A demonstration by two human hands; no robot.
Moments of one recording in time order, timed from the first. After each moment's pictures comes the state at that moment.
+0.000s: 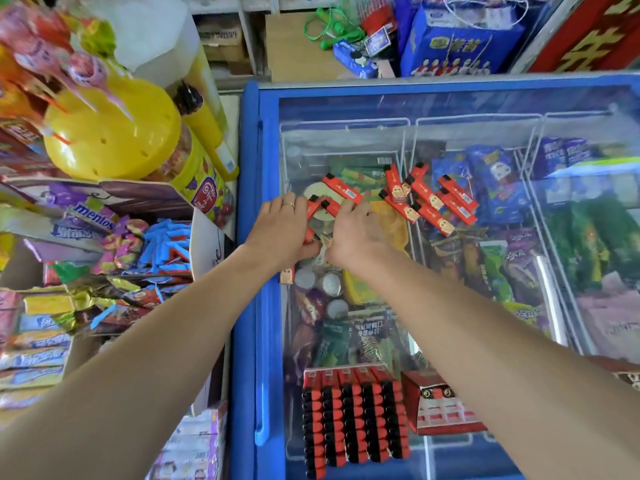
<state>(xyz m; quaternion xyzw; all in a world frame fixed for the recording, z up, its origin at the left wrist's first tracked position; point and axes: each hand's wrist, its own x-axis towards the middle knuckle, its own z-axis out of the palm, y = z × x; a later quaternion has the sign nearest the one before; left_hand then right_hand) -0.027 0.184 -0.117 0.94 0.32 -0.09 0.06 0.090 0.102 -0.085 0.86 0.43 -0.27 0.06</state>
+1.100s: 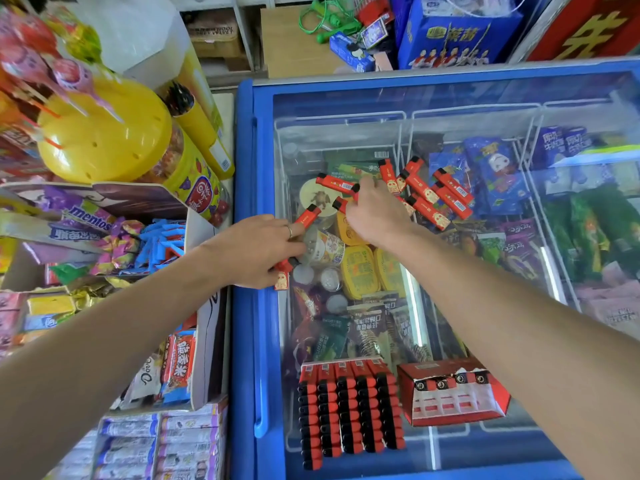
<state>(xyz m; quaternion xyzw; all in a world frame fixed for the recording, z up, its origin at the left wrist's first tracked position) -0.069 0.194 -0.073 0.98 0.01 -0.17 0.01 0.140 0.093 -0.077 0.85 0.42 -0.28 -0.12</state>
